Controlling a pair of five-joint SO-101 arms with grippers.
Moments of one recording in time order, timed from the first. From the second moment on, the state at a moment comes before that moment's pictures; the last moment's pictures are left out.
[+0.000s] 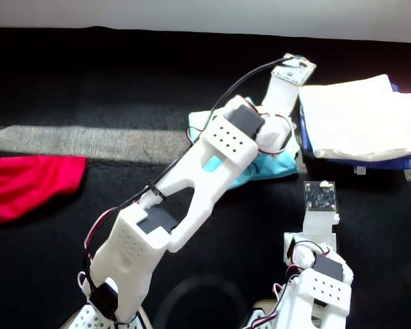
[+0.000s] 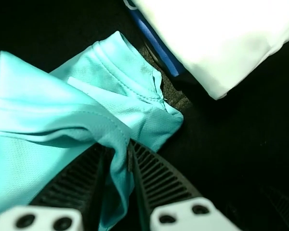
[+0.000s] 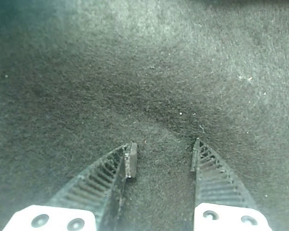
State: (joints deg) left arm 36.0 35.9 -41.0 66.5 8.6; right arm 16.8 -66.5 94.5 41.5 21.3
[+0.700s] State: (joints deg) left arm 25.6 45.0 -66.6 82.0 8.5; right arm 16.8 -66.5 94.5 41.5 21.3
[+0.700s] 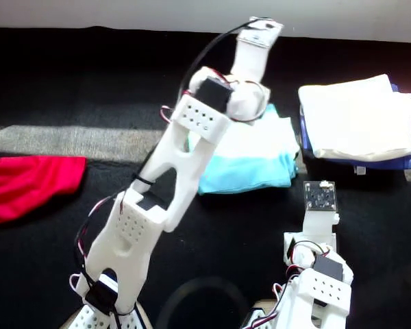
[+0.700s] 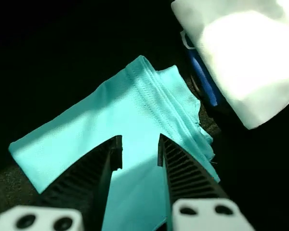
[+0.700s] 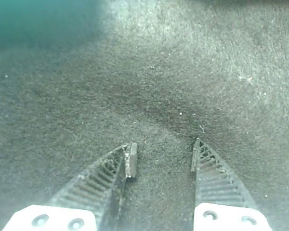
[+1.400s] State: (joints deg) left arm 15.4 50.5 -63.0 100.0 10.8; right arm 2.3 -28.7 28.3 63.3 11.5
